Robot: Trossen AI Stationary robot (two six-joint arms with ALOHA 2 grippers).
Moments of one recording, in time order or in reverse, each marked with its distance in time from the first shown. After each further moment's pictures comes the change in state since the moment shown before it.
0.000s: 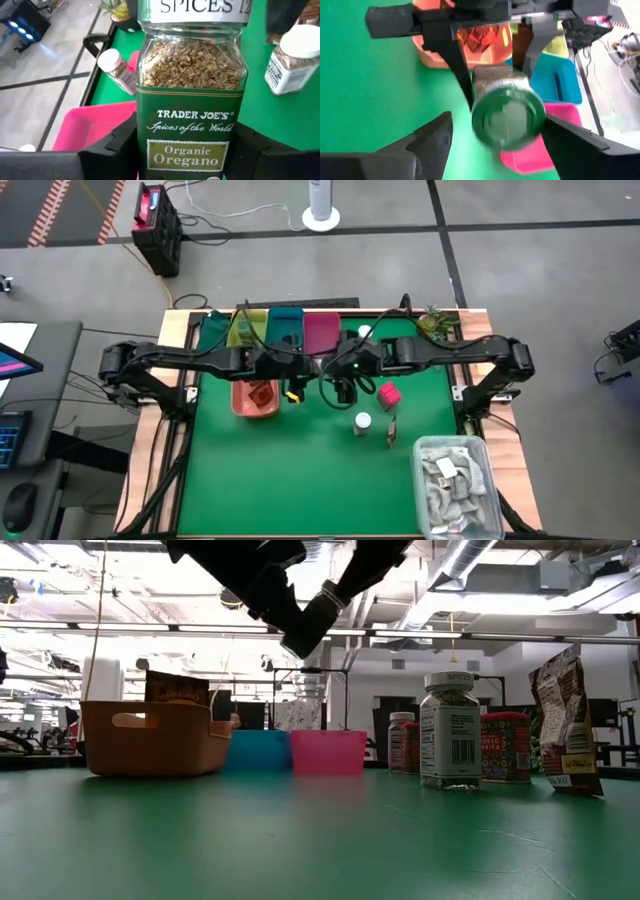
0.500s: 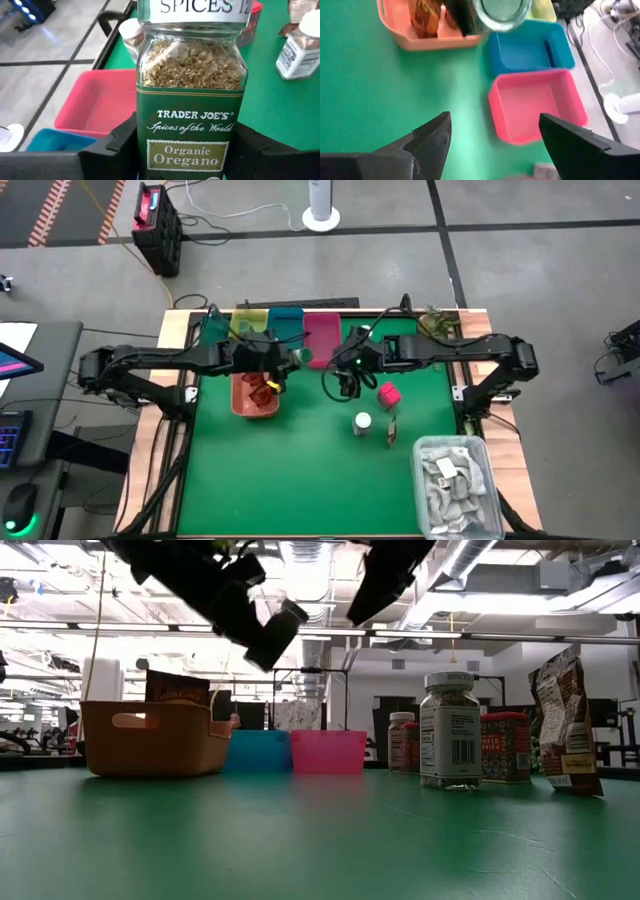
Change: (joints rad) left arm 0.121 -0.201 -0.239 0.072 0.091 -0.060; right arm -0.047 -0.035 -0.098 0.017 0.037 0.113
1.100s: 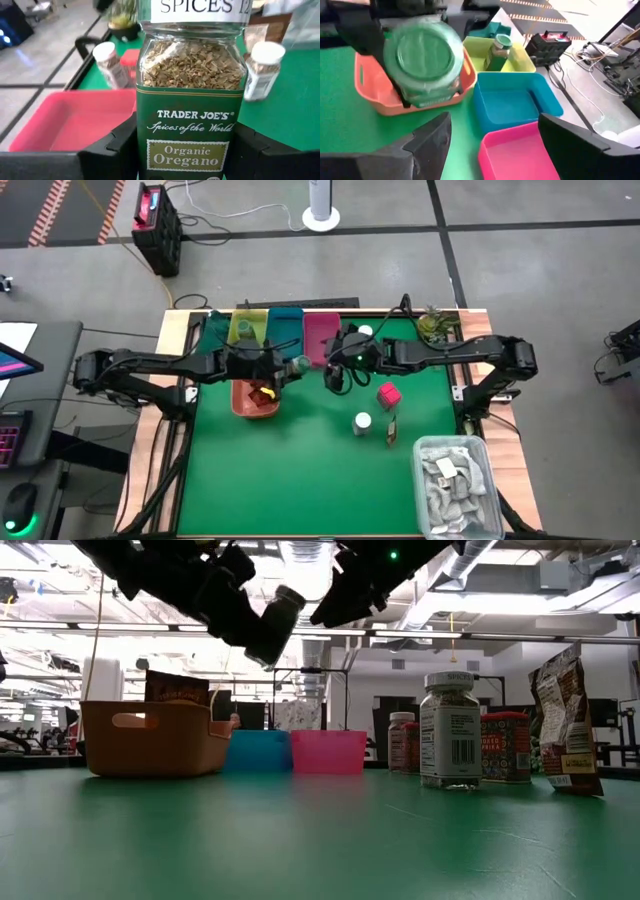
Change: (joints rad) left arm -0.027 -0.044 -0.133 0.221 0.118 -0.052; right arm -0.042 0.005 -0.197 0.521 0.011 -0.052
